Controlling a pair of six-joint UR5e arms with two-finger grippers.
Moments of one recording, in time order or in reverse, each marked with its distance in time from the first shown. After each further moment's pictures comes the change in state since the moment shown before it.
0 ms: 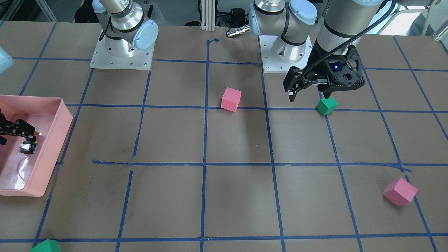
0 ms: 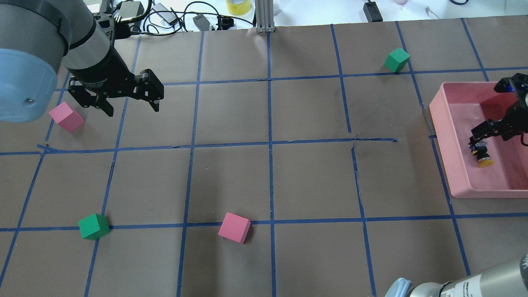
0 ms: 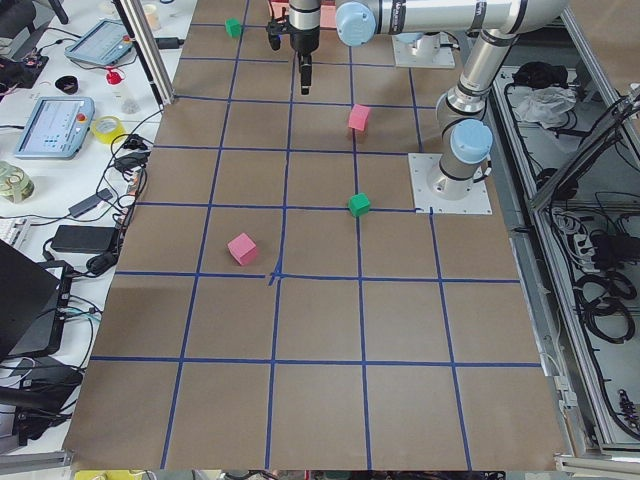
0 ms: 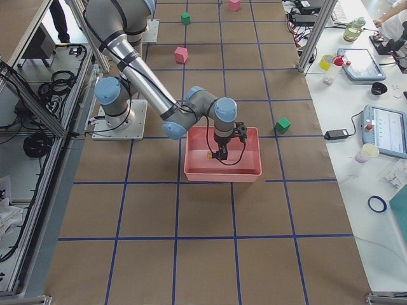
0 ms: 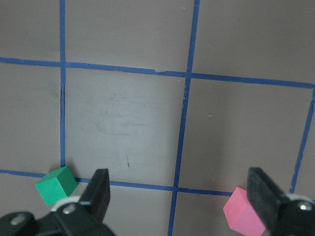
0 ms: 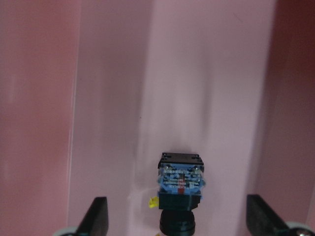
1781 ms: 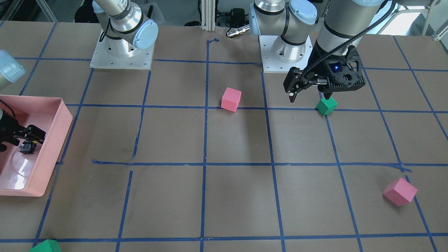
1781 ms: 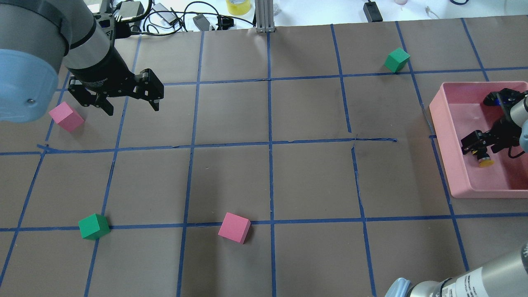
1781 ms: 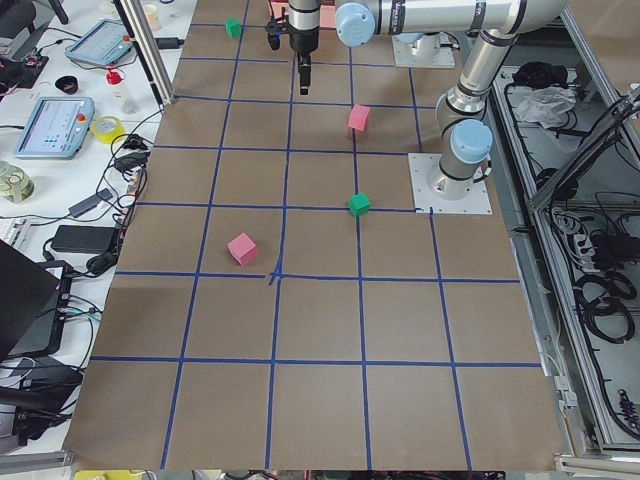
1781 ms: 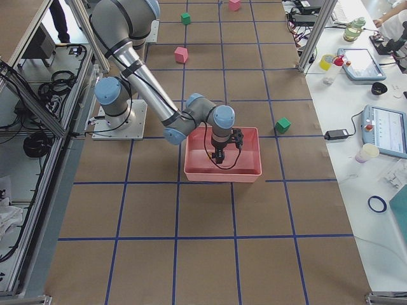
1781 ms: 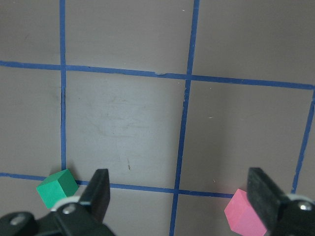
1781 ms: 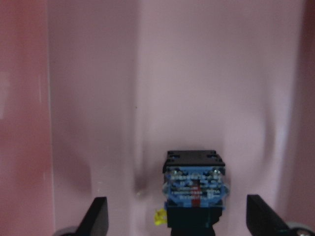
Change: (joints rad) left arm 0.000 -0.002 0.000 0.008 0.003 0.008; right arm 0.000 0.057 0.051 -0.075 -0.020 0.064
